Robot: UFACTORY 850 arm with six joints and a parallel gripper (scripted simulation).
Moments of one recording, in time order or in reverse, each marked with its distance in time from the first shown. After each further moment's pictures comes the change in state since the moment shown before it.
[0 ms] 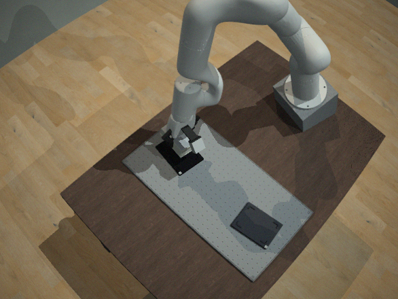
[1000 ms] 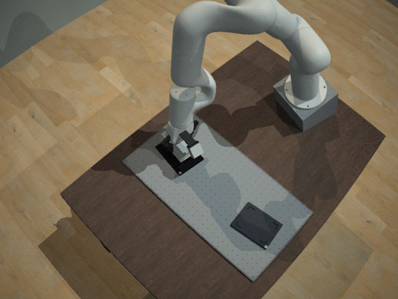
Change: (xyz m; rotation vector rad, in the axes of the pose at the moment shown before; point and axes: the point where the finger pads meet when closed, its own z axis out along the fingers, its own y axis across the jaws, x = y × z) arm 0.001 -0.002 0.035 0.044 0.028 0.000
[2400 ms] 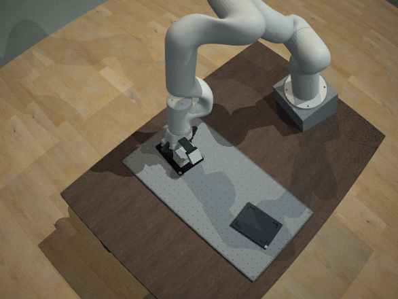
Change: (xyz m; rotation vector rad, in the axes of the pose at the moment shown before) arm 0.000 -0.001 0.040 0.035 0.009 0.001
